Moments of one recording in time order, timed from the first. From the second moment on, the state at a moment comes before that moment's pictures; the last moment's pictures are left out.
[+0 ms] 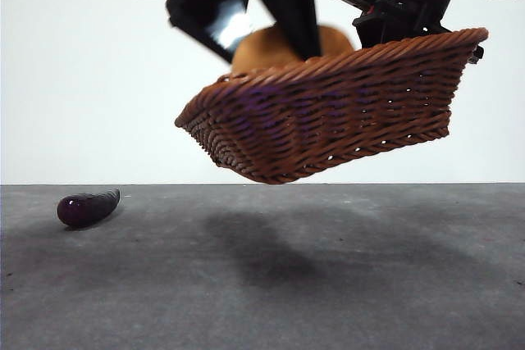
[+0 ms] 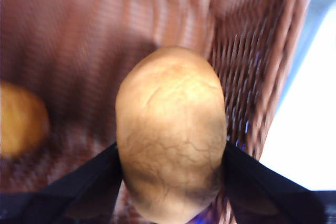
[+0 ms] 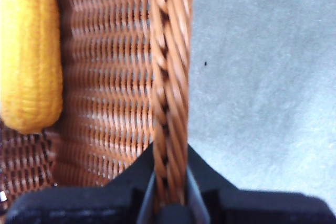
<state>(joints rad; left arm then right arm) -0.90 1.56 1.37 -0.90 0.16 0.01 0.43 1.67 1.49 -1.05 -0.28 0.18</state>
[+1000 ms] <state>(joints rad) -0.43 1.47 1.37 -0.89 0.00 0.08 0.43 1.67 1.49 -1.06 -0.22 0.18</state>
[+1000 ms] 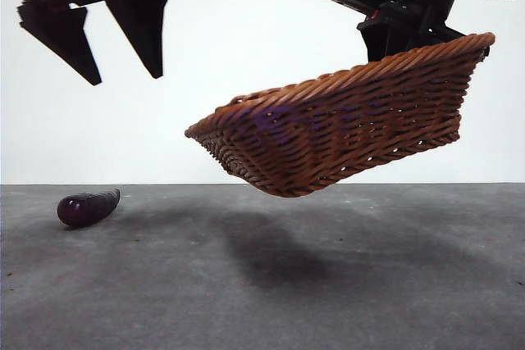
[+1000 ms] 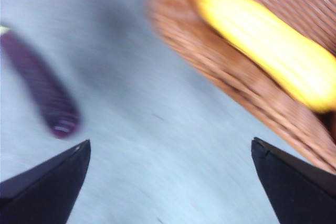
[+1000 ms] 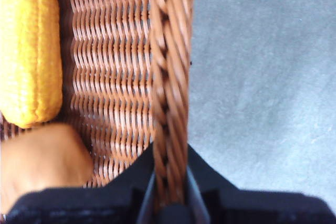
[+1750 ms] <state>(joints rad) -0.12 1.83 1.37 -0.67 0.11 -0.05 0.43 1.67 1.49 -1.06 -0.22 0.18</state>
